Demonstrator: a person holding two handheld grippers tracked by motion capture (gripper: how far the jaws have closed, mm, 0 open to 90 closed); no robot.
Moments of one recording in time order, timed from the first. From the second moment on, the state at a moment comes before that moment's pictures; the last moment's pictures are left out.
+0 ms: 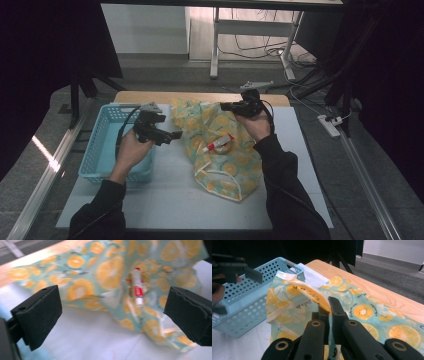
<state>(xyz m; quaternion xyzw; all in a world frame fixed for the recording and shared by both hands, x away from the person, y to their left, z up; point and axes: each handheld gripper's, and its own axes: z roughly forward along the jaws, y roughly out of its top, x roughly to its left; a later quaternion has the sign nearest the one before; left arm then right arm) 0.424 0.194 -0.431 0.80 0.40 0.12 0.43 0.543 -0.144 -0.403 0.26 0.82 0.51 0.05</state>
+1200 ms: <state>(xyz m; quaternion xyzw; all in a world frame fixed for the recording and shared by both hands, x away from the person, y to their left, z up) 0.483 0.272 -0.498 0.79 0.54 0.14 0.25 0.543 -0.146 -0.401 0.26 0.82 0.51 0.05</state>
